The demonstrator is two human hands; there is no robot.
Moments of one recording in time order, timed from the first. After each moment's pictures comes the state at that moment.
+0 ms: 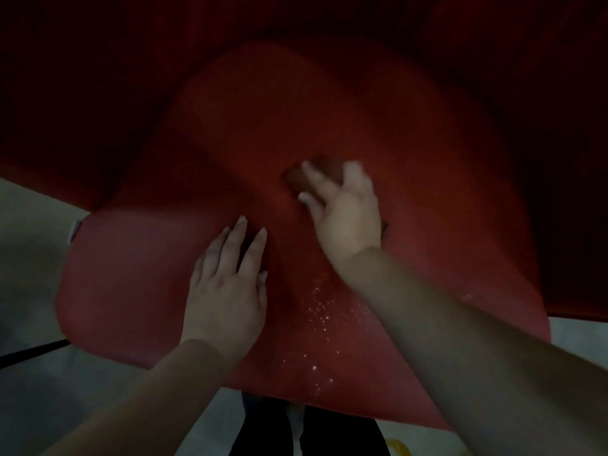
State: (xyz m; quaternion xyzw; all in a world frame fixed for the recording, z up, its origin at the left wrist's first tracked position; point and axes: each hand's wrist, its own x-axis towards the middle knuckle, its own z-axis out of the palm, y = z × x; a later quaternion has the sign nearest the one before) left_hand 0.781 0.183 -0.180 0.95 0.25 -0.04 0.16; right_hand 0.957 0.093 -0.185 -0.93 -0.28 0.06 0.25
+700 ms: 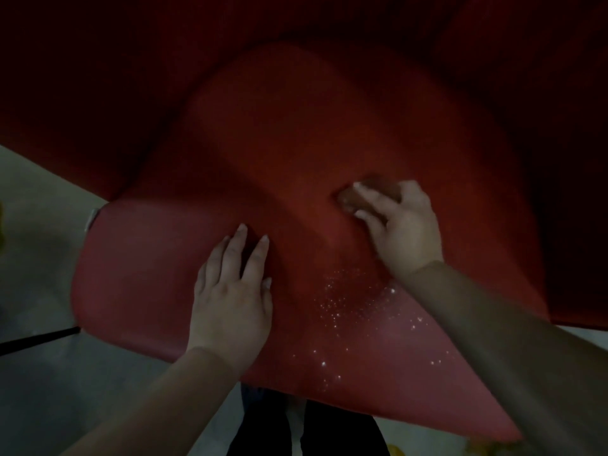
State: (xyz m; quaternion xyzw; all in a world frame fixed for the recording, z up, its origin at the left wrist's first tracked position) left_hand 0.763 0.180 -0.175 0.93 0.29 -0.06 0.19; right_hand 0.975 0.036 -0.181 -0.93 -0.32 0.05 0.19
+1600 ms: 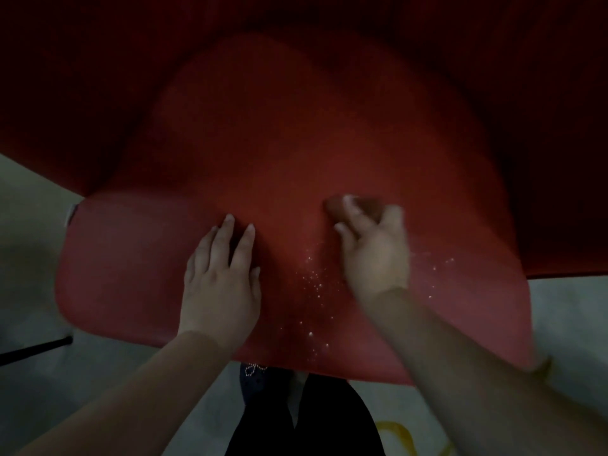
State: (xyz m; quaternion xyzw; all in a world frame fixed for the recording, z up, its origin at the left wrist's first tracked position) left_hand 0.754 0.169 -0.176 0.95 0.26 -0.08 0.16; right_hand 0.896 0.015 -0.181 -0.96 -0.15 0.06 0.24
